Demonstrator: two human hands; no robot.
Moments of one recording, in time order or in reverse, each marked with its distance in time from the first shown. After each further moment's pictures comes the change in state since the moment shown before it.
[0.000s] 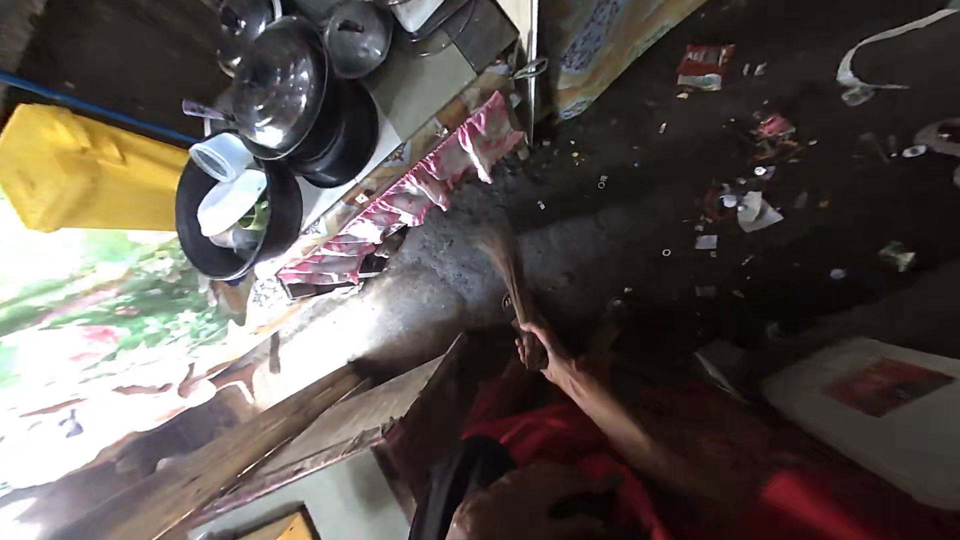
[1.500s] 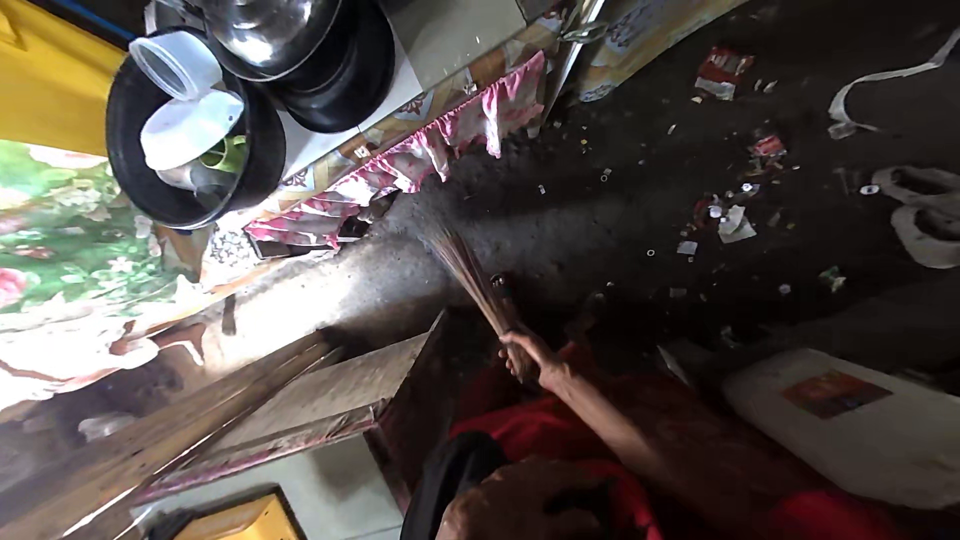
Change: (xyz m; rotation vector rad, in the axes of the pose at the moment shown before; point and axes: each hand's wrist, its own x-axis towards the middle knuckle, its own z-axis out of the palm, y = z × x) left_hand -0.024 -0.044 -0.023 -0.170 -0.025 0.098; right_hand -0.021 0.014 0.043 -0.328 -0.020 0.165
